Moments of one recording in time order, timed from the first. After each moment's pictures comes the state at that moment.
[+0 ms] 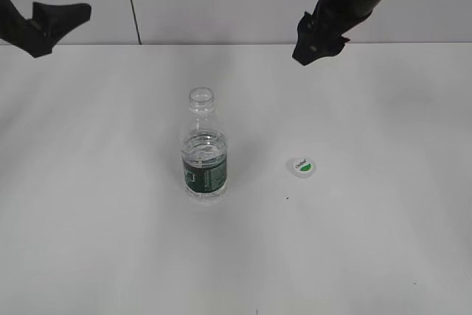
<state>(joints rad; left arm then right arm) 0.09 1.59 -0.84 1.13 -0.77 -0.48 0.42 1.88 -1.59 0.13 0.84 -0.79</state>
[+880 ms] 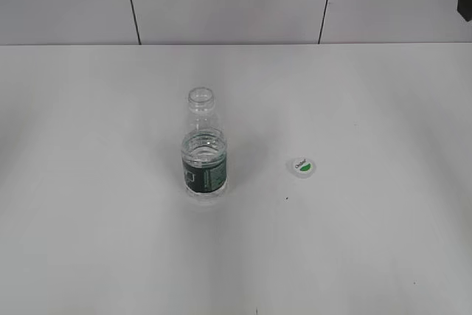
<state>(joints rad) 0.09 1.31 -0.92 0.71 0.38 -0.51 0.22 1.74 -1.67 -0.27 1.21 -0.24</state>
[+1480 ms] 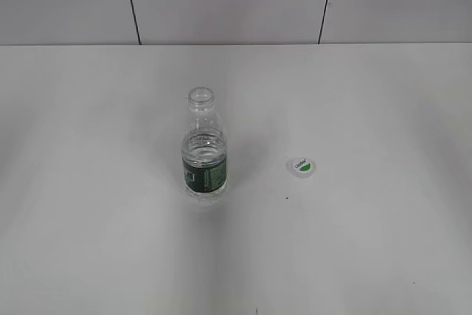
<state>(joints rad) 0.09 1.19 -0.95 0.02 0.97 0.10 0.17 1.52 -1.58 -0.07 1.22 -0.23</state>
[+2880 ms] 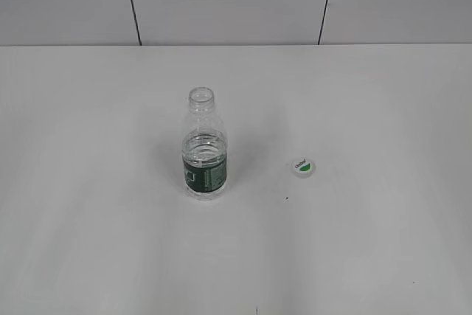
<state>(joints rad) 0.09 0.45 -0.56 -0.06 1.10 0.10 0.17 0.64 -0.69 -0.02 1.03 -0.08</state>
